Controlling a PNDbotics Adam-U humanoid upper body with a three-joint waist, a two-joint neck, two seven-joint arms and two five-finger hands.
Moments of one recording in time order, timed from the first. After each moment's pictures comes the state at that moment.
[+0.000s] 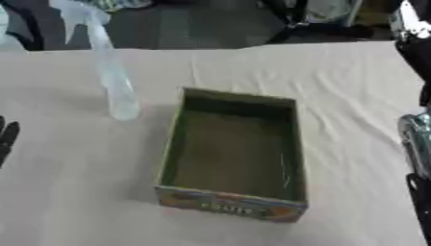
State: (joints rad) left arm -0.25 0.42 0.02 -1.92 1.29 0.13 0.68; right arm -0.47 -0.32 0.03 -1.98 0.06 0.06 -0.74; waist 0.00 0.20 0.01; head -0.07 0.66
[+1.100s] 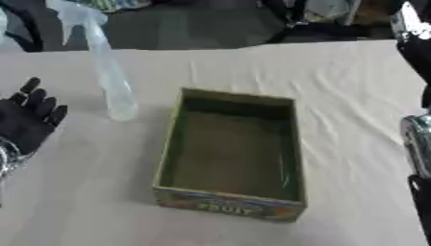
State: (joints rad) left arm -0.50 0.39 -0.08 -1.78 1.34 0.26 0.73; right arm -0.47 -0.32 0.03 -1.98 0.06 0.07 -0.73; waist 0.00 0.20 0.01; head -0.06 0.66
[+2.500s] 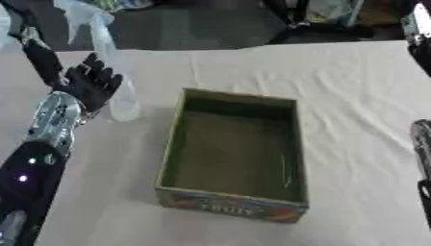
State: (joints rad) left arm -0.75 0.29 -0.12 -1.50 1.29 0.21 0.69; right arm -0.48 -0.31 0.04 -1.98 0.05 0.06 -0.72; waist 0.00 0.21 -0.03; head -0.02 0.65
